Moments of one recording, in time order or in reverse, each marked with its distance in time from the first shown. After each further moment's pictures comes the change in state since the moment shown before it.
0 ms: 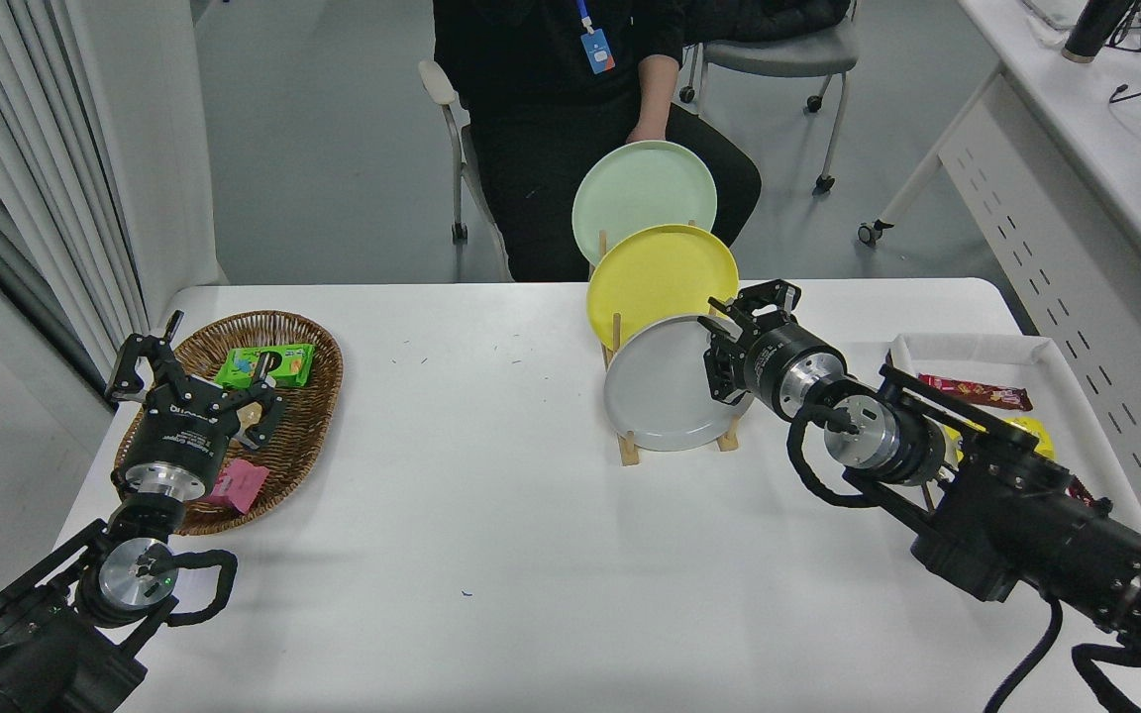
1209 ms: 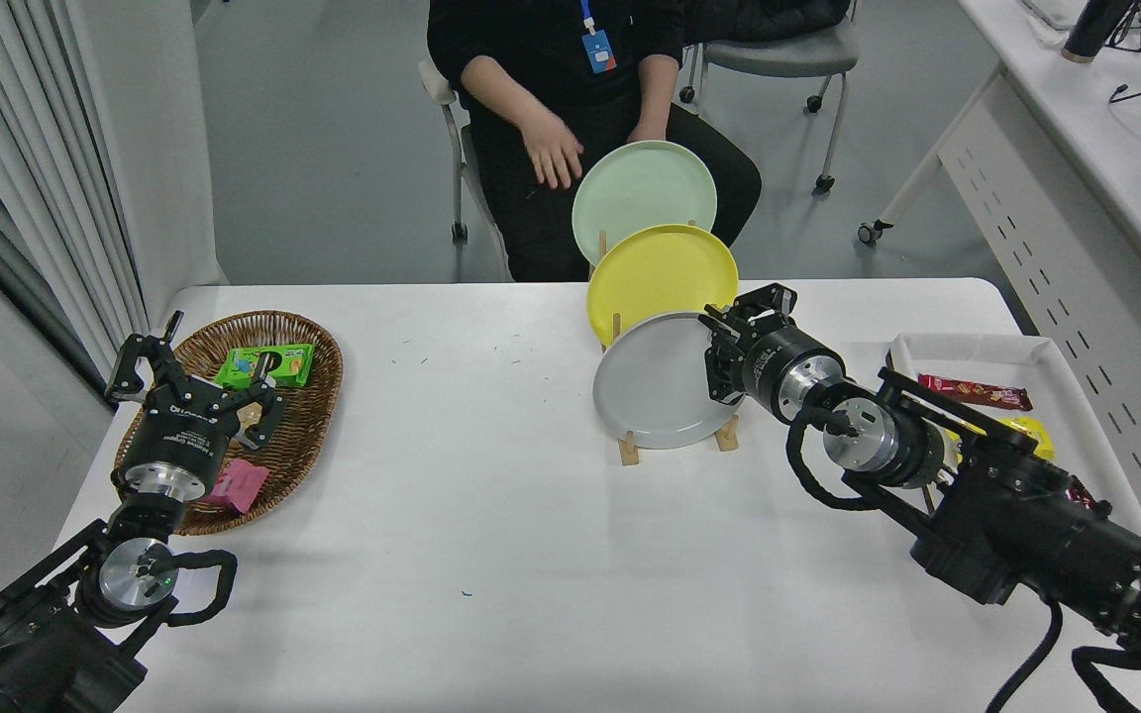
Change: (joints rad) left arm 0.000 0.000 0.000 0.000 0.000 0.000 -0.001; right arm -0.006 0.000 -0.001 0.008 0.001 0.000 0.000
